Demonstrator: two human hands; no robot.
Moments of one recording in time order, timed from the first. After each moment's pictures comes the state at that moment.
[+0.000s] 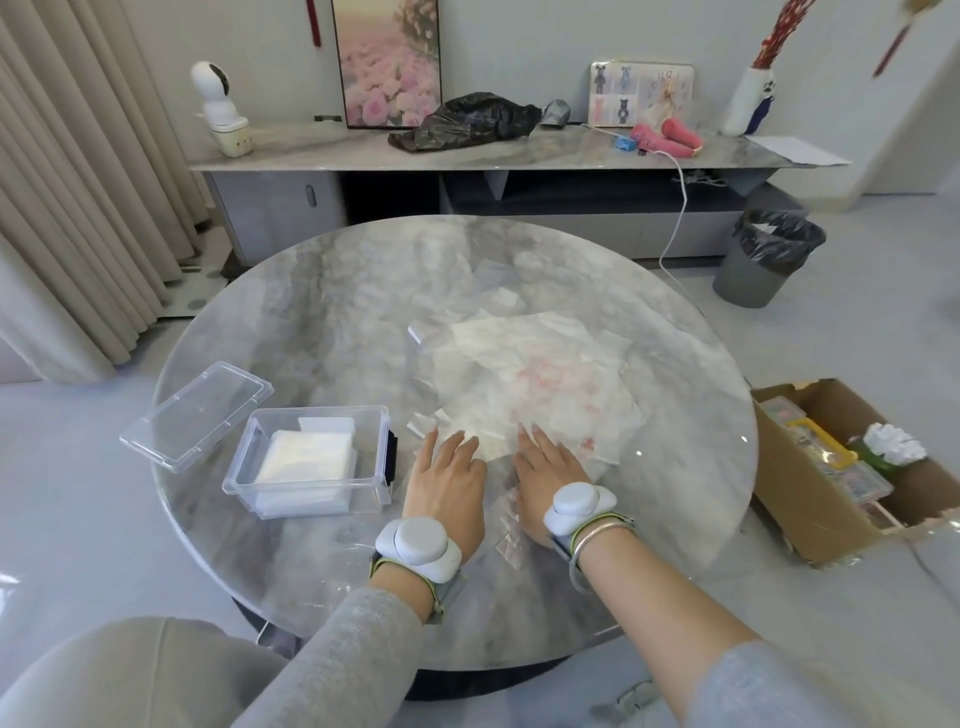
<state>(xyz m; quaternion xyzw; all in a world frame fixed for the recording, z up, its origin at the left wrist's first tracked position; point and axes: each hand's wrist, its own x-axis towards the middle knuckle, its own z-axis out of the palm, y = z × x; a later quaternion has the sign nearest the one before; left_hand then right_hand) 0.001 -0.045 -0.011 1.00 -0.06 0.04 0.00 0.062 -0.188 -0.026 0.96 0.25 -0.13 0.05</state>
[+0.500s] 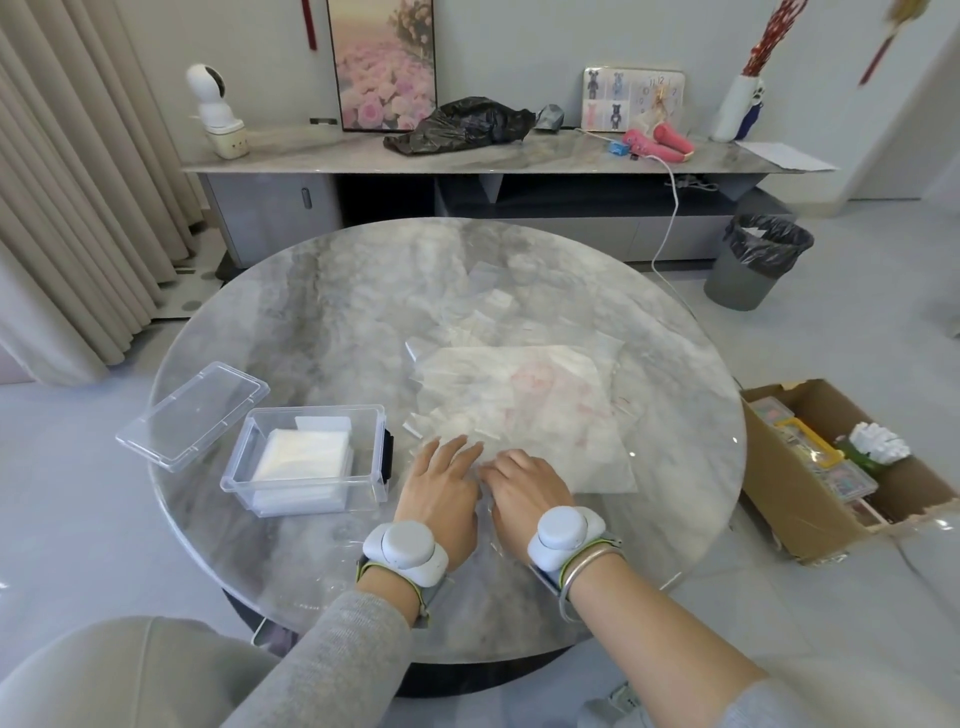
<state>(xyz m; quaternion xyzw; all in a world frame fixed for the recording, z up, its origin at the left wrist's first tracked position) -0.010 -0.041 -0.011 0.99 -0.11 0.03 0.05 0.029 -0.173 -0.006 0.94 0.34 -0.03 -0.03</state>
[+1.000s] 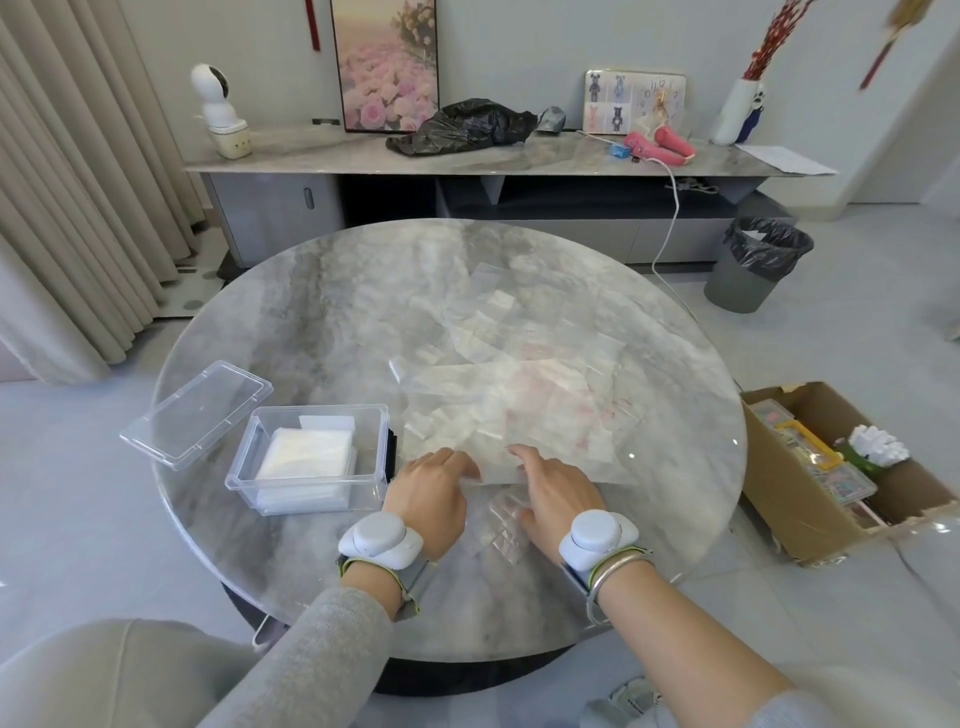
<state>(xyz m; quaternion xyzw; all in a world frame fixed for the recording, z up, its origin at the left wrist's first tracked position) -0.008 -0.023 -0.018 0.97 -0.05 0.07 0.23 0.024 -0.199 0.003 0.97 0.24 -0.05 -0.08</state>
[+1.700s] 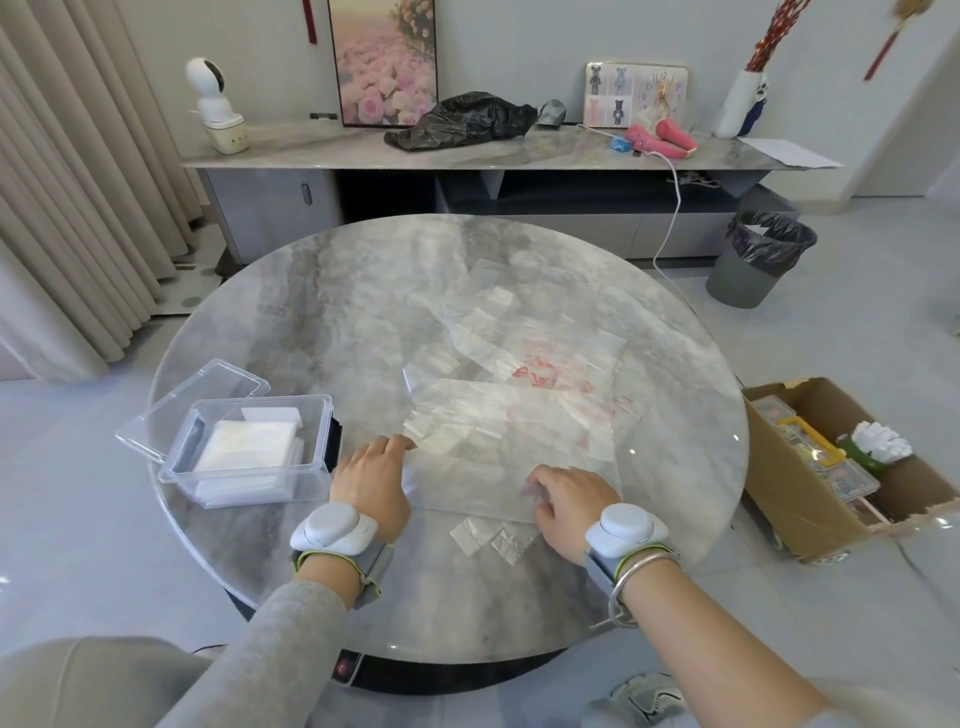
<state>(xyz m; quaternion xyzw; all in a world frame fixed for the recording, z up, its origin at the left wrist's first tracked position) -0.002 0.022 -0.020 0.99 0.09 0.01 0.13 0.029 -0.219 0.003 0.97 0.22 -0.09 -0.11</state>
